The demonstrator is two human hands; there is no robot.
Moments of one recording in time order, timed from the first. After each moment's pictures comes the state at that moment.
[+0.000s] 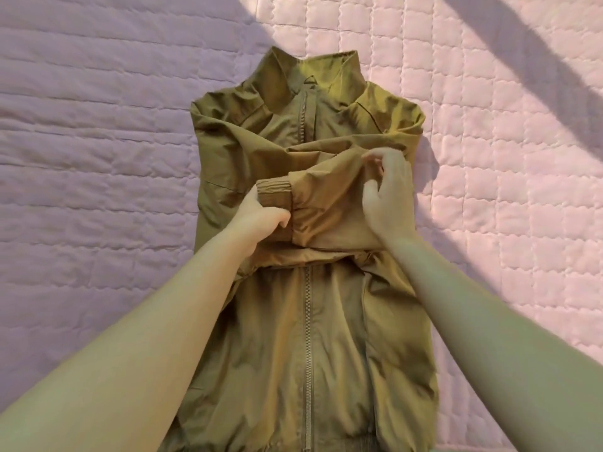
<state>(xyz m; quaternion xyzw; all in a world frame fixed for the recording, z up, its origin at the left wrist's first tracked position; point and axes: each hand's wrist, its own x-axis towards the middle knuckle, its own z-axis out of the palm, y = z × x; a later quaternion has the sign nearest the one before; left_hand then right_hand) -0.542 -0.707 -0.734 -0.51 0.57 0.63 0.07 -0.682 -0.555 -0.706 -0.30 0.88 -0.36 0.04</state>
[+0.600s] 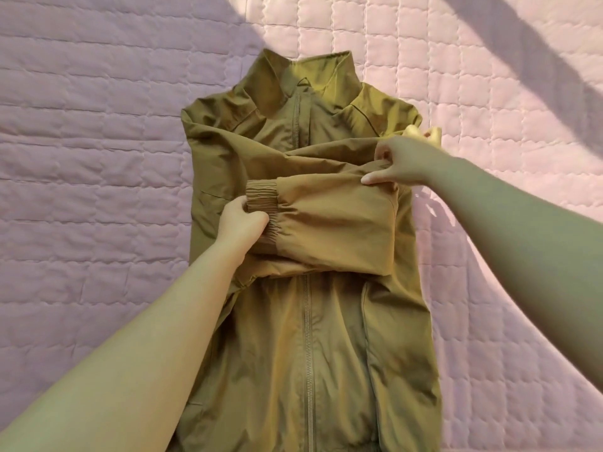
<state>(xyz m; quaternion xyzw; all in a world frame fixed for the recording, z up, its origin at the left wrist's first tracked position) -0.543 -0.713 -0.732 -0.56 0.60 0.57 0.04 -0.796 -0.574 -0.700 -0.38 0.87 0.07 0.29</state>
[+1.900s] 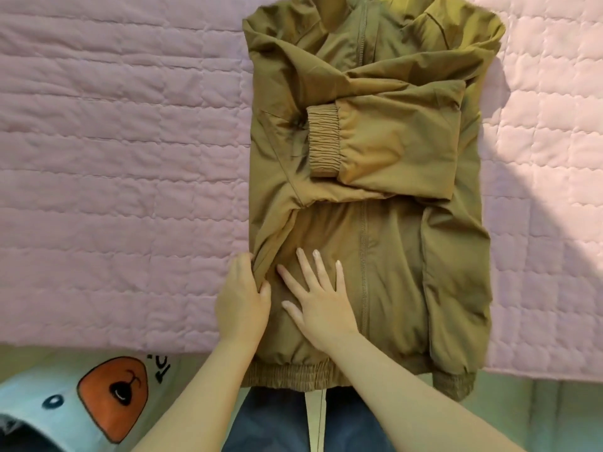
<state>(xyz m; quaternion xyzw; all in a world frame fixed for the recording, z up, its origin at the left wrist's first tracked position) -0.301 -0.622 -0.736 -0.49 0.82 0.30 0.06 -0.388 -0.501 -0.761 -0.48 0.82 0.00 0.32</state>
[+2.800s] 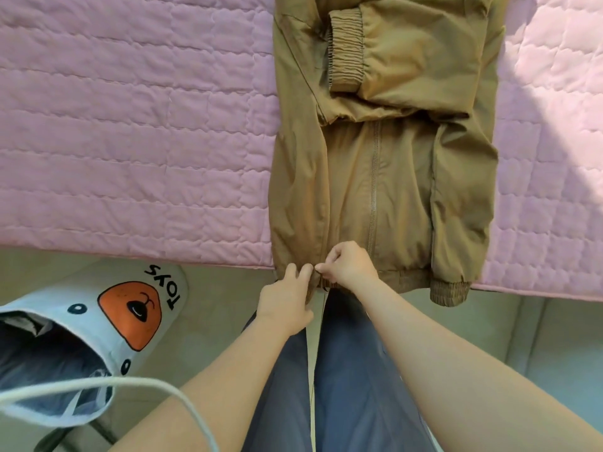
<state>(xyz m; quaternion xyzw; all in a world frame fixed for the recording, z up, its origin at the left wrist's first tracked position) -0.223 -0.518 -0.711 -0.25 0.82 0.28 0.43 -0.353 -0.455 -0.726 -0.04 0.81 -0.07 0.58</state>
